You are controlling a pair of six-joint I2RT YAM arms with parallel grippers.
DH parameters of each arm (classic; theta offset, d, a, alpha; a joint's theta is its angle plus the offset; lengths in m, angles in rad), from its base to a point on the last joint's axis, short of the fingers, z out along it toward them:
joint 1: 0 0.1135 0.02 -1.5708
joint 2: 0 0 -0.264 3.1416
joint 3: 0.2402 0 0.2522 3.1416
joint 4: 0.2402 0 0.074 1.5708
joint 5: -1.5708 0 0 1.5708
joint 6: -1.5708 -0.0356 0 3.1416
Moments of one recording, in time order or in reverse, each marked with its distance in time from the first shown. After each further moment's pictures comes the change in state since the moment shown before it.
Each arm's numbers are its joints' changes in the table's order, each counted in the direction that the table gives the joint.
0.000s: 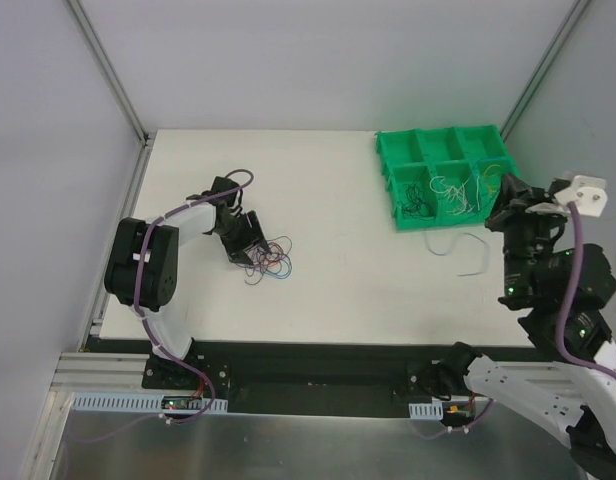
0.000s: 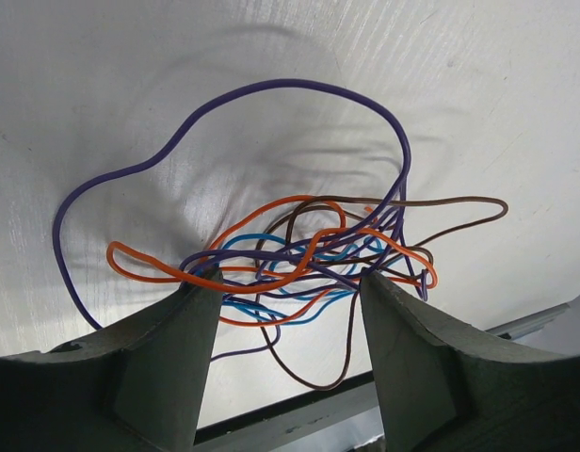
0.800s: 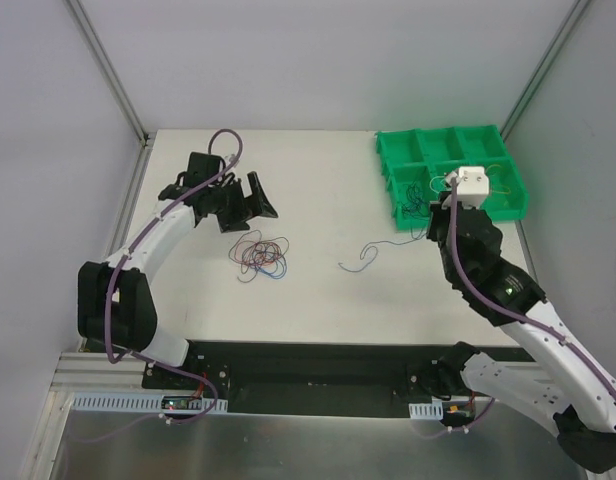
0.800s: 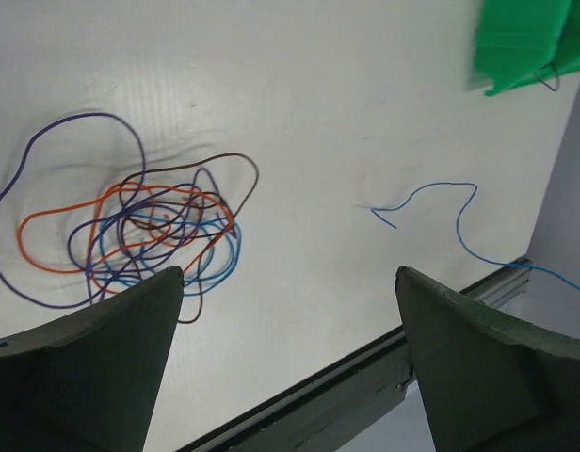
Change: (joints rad) left arm 0.010 -0.291 0.058 -0.035 -0.108 -0.109; right arm -0.080 0.145 -0.153 0.212 0.106 -0.198
